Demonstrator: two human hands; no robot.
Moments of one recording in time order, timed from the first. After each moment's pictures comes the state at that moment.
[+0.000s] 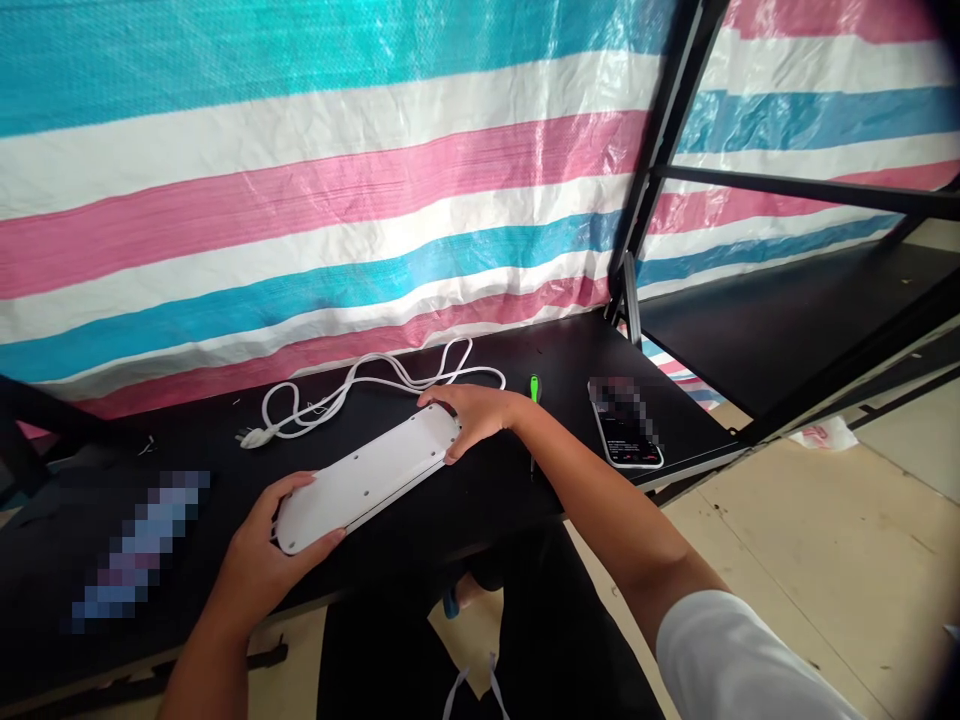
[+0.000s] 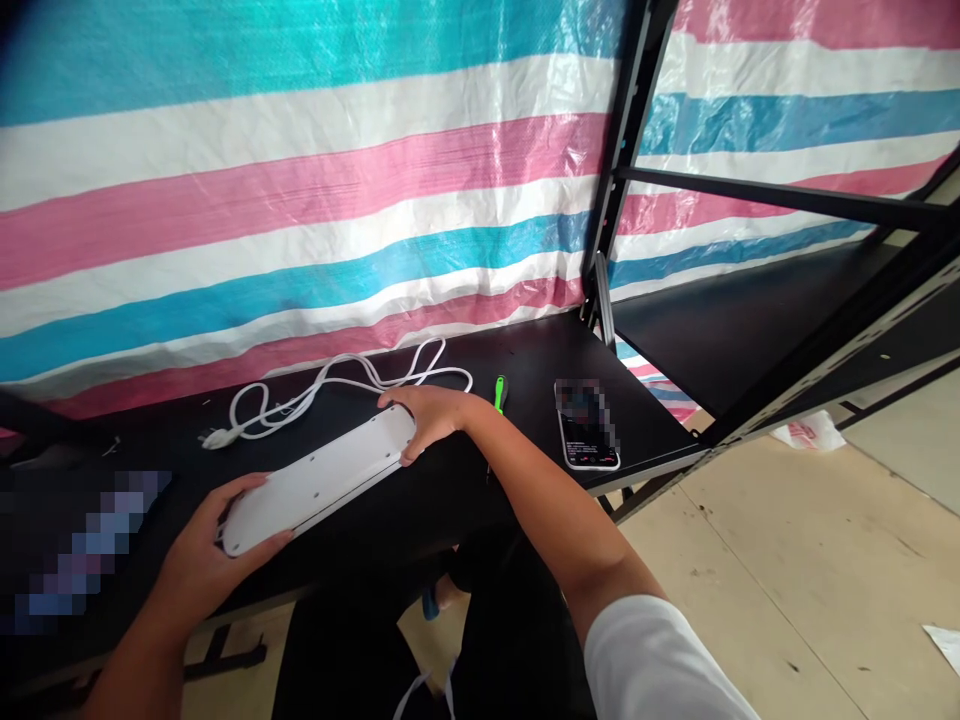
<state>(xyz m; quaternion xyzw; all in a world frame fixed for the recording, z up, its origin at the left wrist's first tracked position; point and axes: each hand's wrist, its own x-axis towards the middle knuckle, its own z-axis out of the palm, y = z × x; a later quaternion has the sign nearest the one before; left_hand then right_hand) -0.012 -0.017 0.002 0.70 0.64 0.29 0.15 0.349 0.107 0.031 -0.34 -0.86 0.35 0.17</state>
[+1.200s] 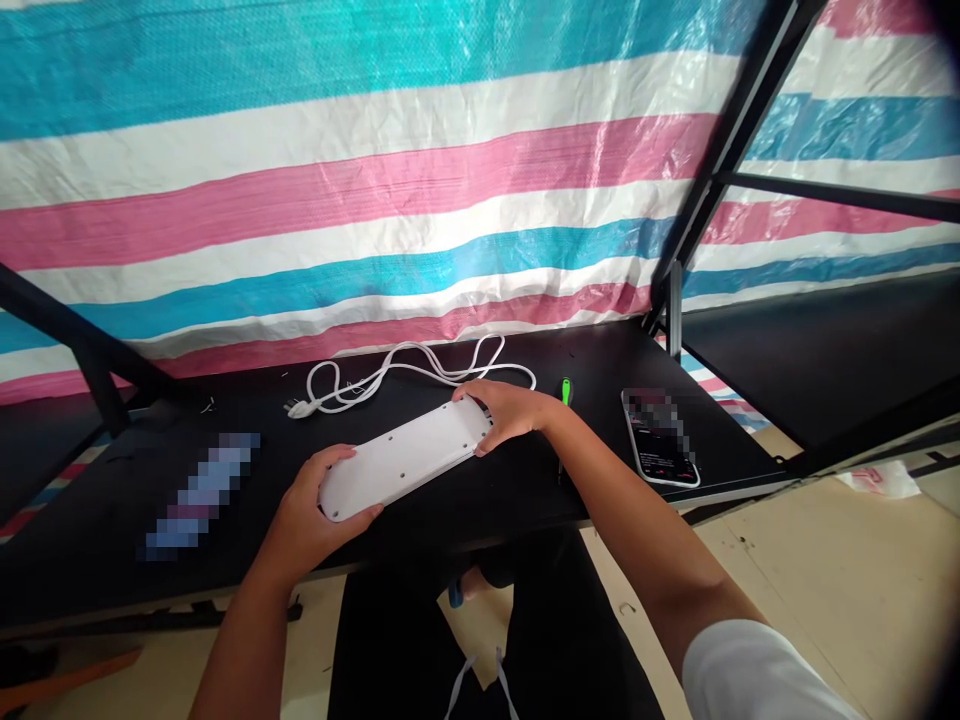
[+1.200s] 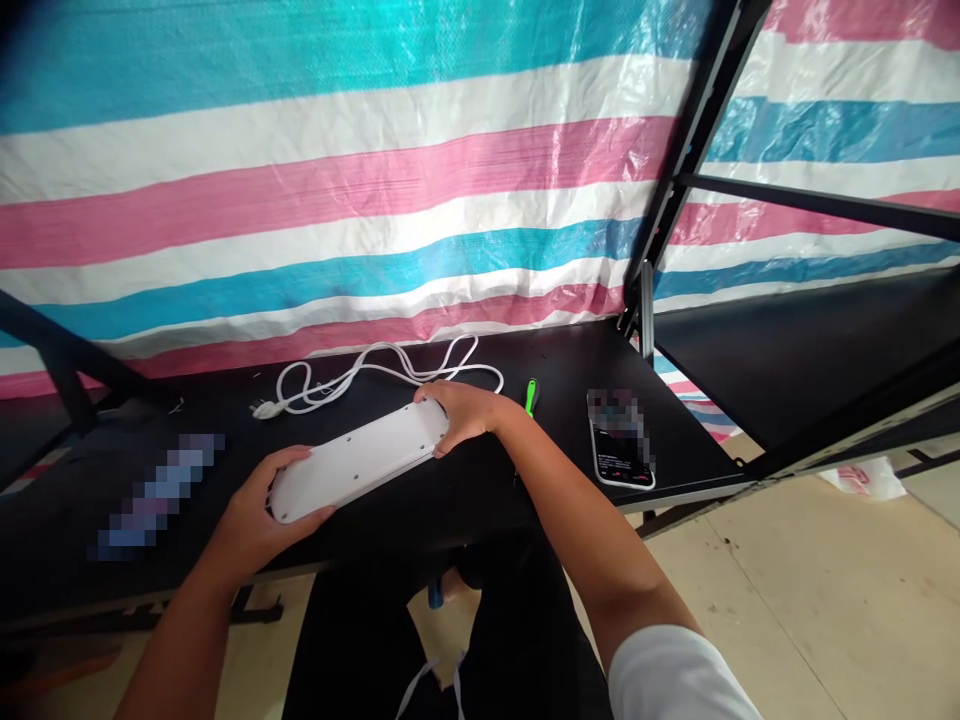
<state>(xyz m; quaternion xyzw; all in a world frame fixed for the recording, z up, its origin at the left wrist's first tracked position) -0.022 -0.014 -0.010 0.74 0.60 0.28 0.11 0.346 0.107 0.028 -0.34 -0.86 0.34 0.14</state>
